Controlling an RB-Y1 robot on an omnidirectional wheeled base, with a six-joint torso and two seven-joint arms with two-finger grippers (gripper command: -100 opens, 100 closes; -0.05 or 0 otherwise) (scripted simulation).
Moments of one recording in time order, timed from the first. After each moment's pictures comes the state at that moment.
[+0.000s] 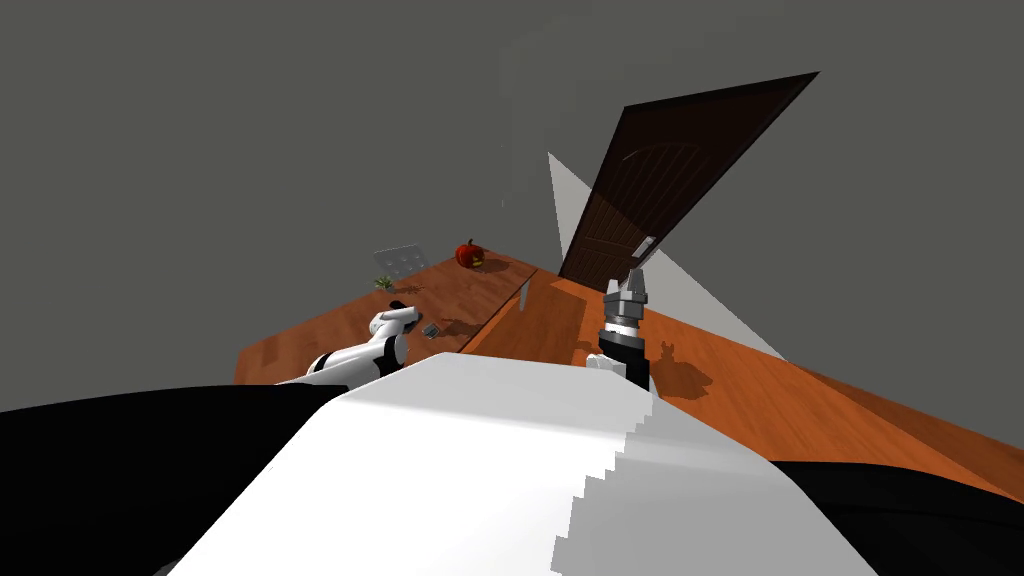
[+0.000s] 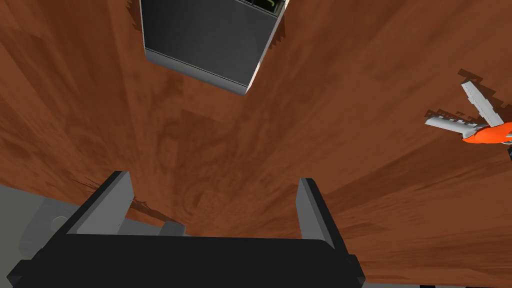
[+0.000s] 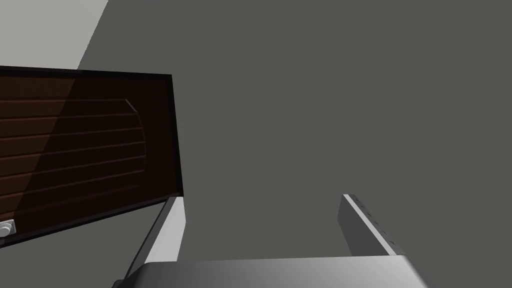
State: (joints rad) left arm -0.39 0.52 0.57 -0.60 0.00 0.70 -0.78; right arm 0.47 -0.04 -0.04 -2.26 -0.06 -0.41 0.14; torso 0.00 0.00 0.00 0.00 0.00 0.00
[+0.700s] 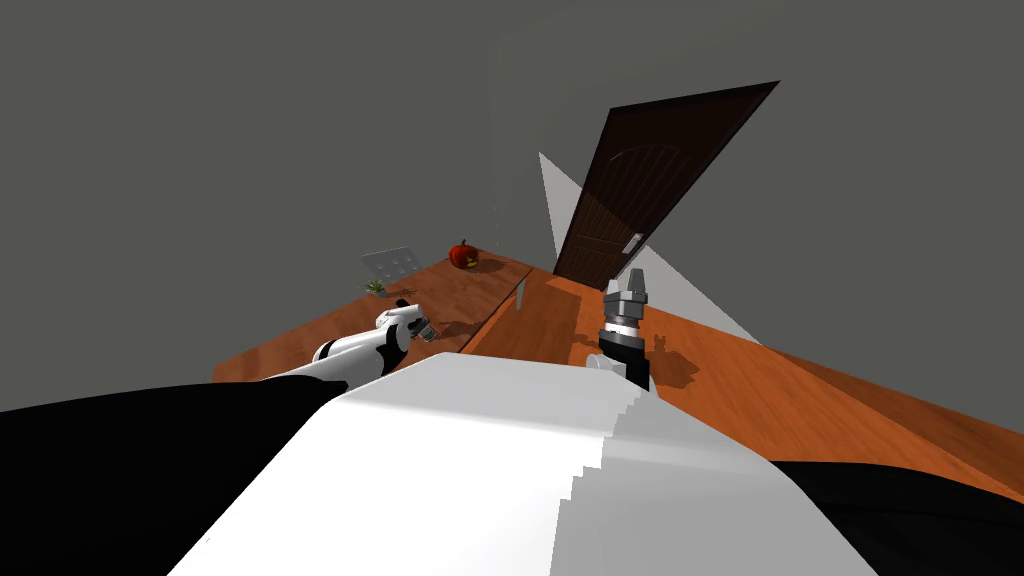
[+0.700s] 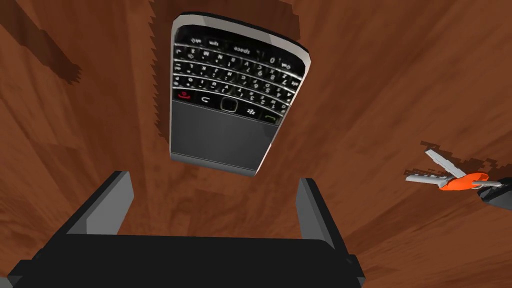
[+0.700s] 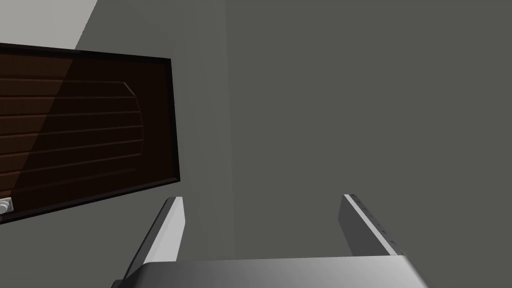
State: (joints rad) left arm -0.50 0.54 0.58 -0.42 0.00 0.81 -0.84; right arm 0.47 -0.04 -0.04 -2.26 -0.06 -0.41 0.14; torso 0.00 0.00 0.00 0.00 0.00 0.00
